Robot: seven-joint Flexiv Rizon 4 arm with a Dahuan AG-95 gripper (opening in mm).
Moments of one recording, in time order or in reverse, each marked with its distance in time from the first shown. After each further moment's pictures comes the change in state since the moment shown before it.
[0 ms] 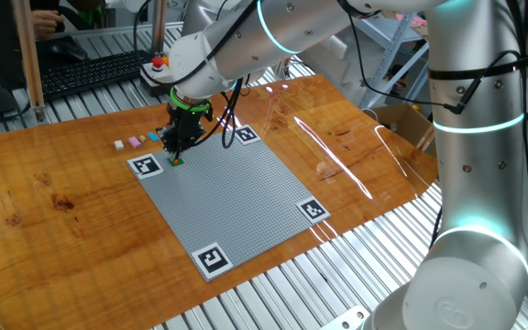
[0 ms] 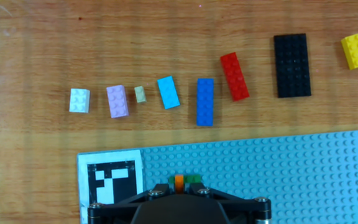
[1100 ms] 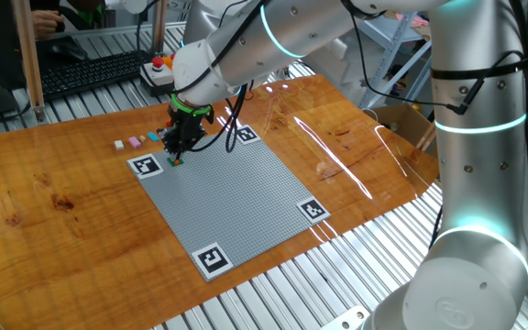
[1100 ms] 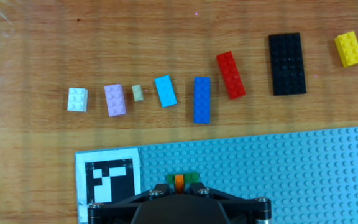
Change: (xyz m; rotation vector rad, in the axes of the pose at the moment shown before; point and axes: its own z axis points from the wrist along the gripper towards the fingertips) arm 0.004 0.000 0.000 0.012 -0.016 0.011
